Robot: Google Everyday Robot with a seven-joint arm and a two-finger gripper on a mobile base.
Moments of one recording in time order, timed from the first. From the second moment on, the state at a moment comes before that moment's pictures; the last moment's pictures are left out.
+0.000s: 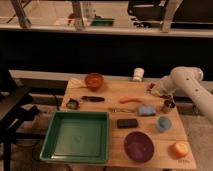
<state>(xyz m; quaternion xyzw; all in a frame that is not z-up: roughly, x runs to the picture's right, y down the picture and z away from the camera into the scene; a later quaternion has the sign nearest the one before) 0.298 0.015 0.834 -0.15 -0.07 0.22 0.96</state>
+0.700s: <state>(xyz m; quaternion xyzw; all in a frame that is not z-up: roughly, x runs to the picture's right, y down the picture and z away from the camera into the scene) 0.241 0.064 0.780 -0.14 -0.06 0.18 0.97</state>
